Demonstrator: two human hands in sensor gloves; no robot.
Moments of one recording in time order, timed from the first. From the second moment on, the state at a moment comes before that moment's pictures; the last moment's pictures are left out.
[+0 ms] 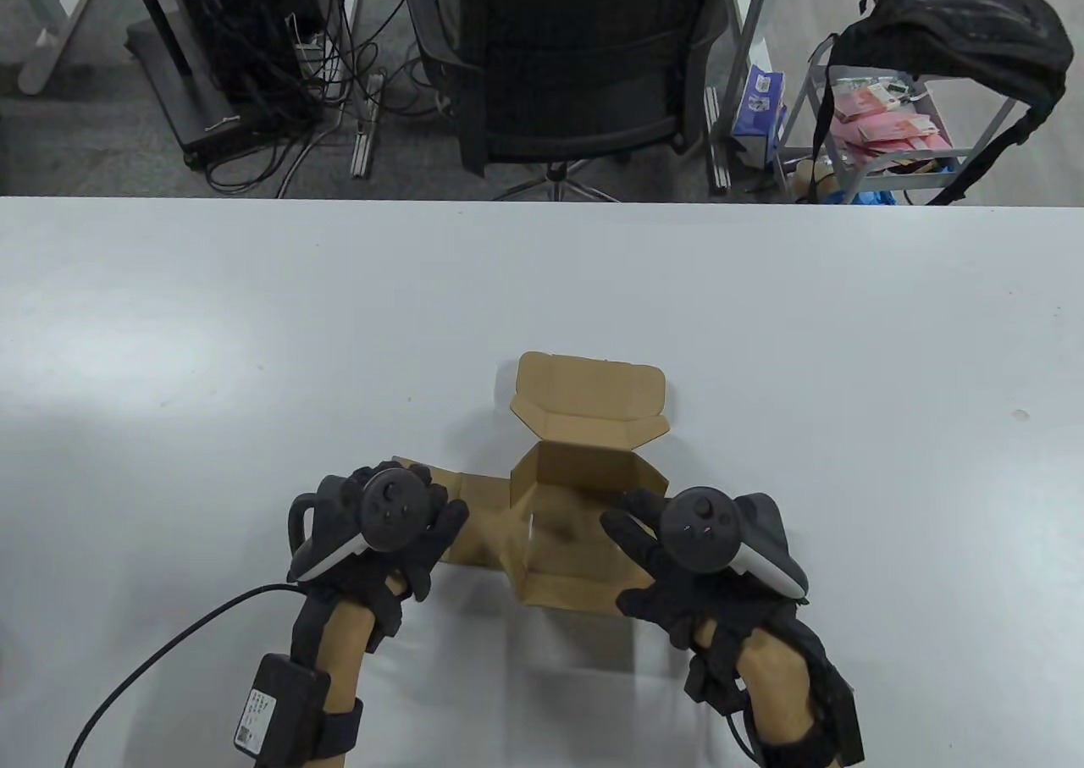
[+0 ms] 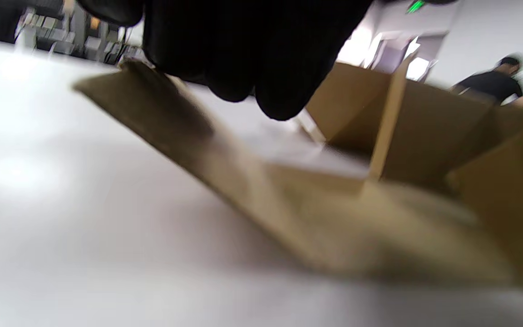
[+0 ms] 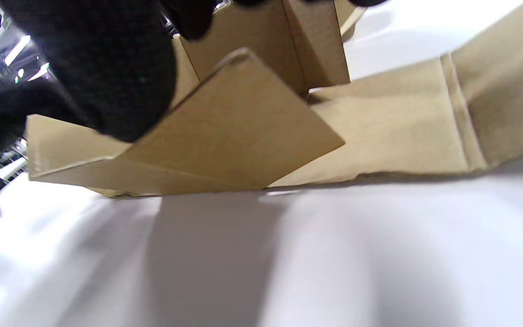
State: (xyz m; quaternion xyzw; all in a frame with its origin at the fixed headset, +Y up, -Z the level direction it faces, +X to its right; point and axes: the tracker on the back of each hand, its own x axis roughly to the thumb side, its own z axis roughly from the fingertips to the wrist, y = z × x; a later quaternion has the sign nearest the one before) left_hand -0.175 -0.692 -0.221 -0.02 -0.16 0.11 0.98; right_hand 0.131 -0.693 -0.195 0.16 0.19 0.95 0.20
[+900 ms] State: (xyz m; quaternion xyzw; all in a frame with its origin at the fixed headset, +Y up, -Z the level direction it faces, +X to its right) left_hand -0.120 -0.748 -0.229 -0.18 -0.23 0.02 0.96; right_hand 0.138 -0.752 -0.229 0.09 0.27 0.95 0.11
